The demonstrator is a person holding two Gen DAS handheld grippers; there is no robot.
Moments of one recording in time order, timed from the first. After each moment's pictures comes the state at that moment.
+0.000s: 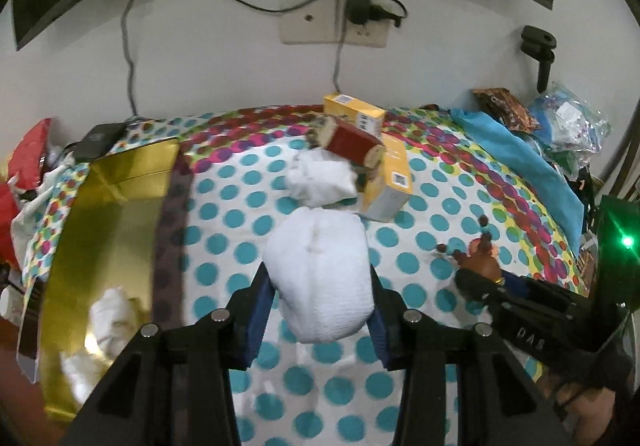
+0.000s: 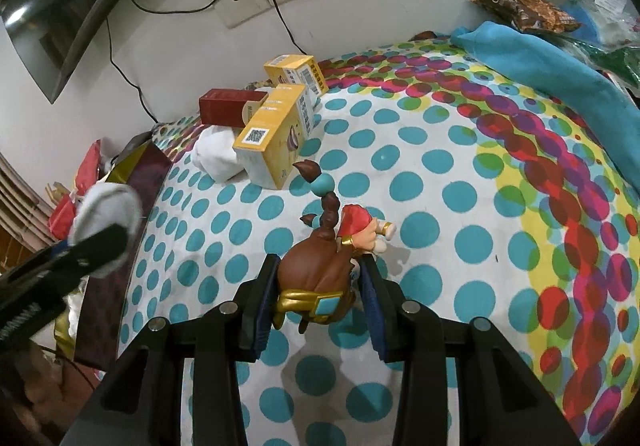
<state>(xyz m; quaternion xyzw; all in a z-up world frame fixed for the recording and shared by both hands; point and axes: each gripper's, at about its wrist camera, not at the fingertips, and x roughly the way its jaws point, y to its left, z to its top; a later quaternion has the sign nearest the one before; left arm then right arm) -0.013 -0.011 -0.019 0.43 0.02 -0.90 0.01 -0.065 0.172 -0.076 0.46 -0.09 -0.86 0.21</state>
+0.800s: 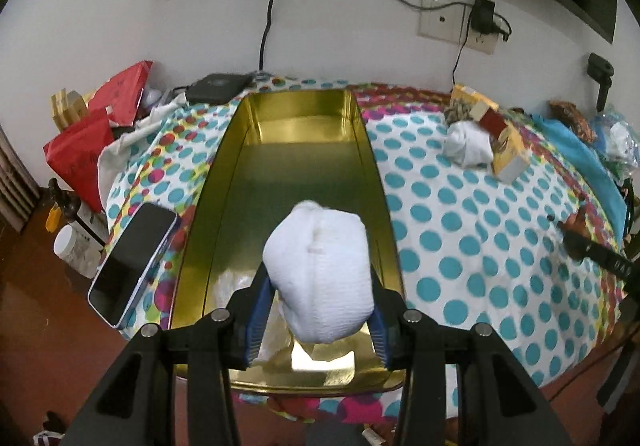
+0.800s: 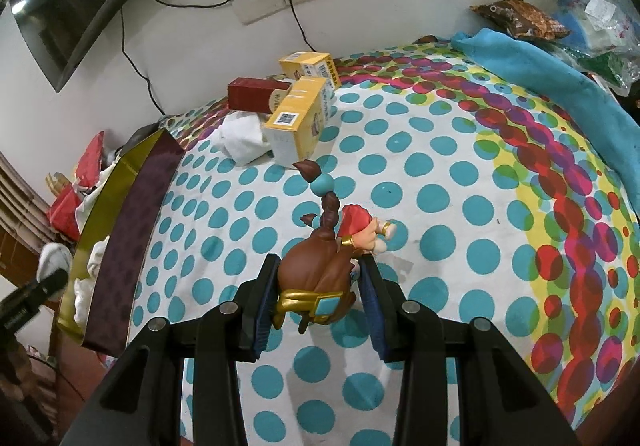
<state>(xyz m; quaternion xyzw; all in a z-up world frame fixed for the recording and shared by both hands) 0.077 -0.144 -0.025 0.44 0.04 -0.89 0.11 -0.032 0.158 -0.061 0.46 -0.08 -0.86 0.20</state>
